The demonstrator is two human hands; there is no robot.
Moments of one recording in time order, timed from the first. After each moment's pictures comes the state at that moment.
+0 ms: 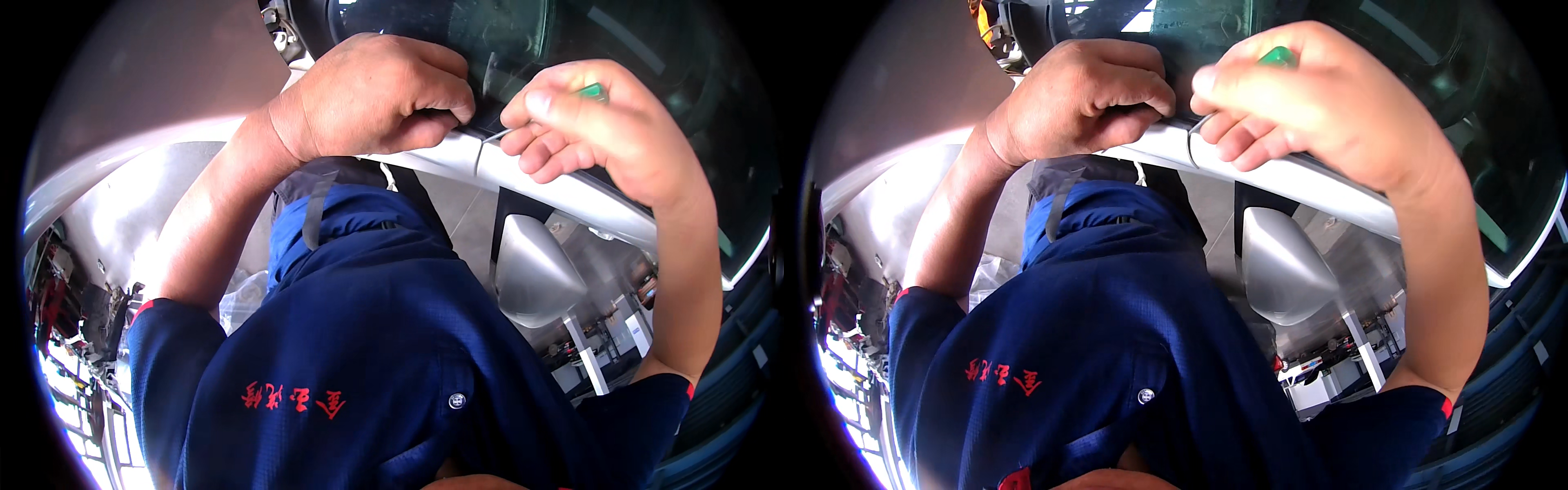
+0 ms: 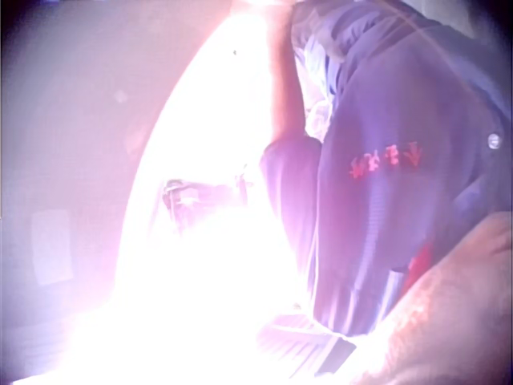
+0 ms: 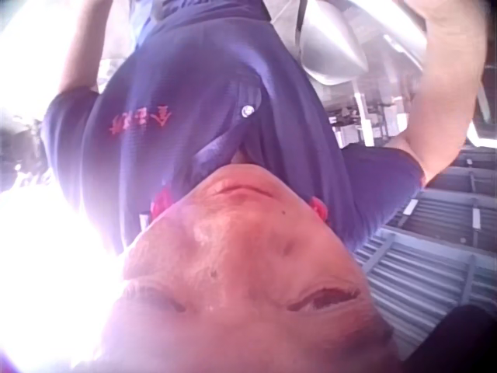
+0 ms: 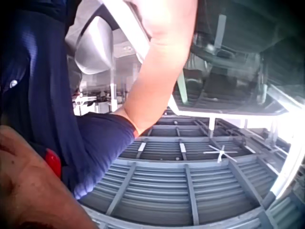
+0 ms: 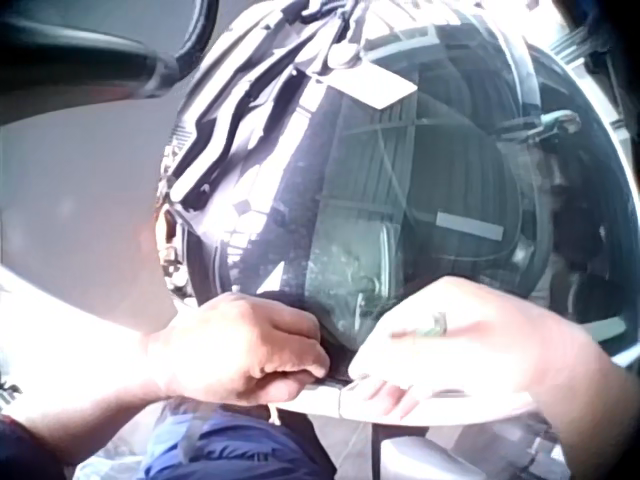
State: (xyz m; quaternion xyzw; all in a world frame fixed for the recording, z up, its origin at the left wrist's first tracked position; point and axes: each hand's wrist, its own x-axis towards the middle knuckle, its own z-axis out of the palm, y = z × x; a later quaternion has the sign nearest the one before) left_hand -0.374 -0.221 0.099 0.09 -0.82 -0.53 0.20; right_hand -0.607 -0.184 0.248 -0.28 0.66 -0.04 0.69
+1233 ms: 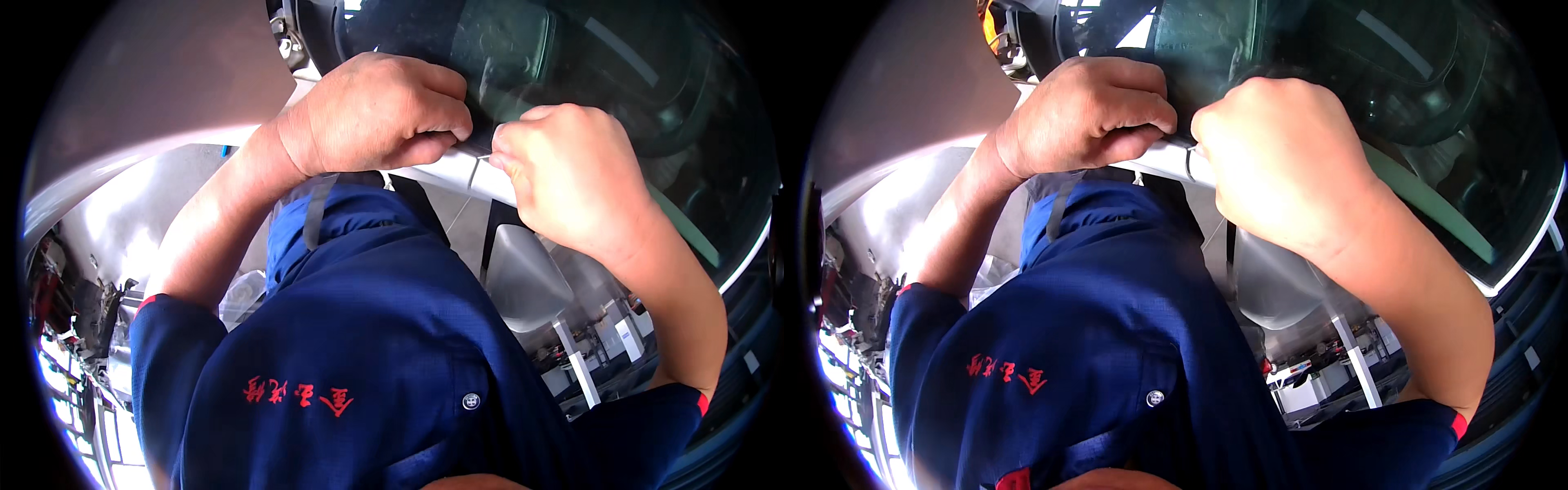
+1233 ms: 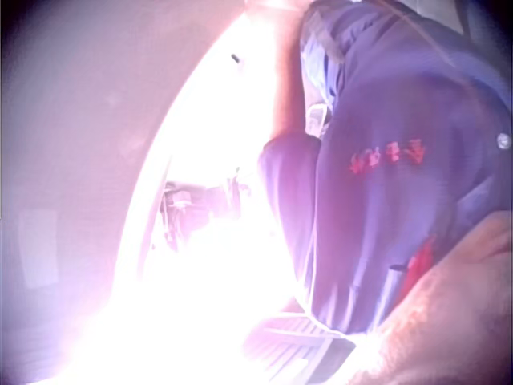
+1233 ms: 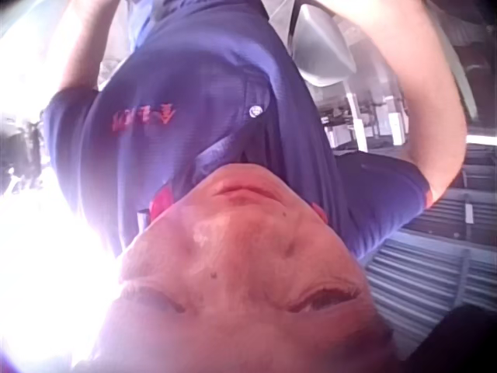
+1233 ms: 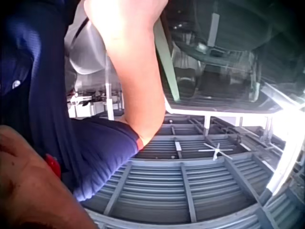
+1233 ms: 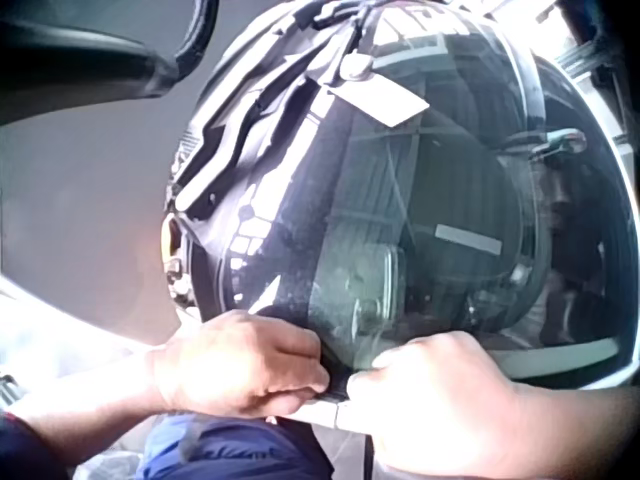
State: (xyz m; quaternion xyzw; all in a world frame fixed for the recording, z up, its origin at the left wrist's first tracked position) left_hand -0.375 -0.217 0.098 0.10 -0.82 -0.52 0.22; right_hand -0.583 -0.164 0.239 -0.77 0.53 0.22 0.29
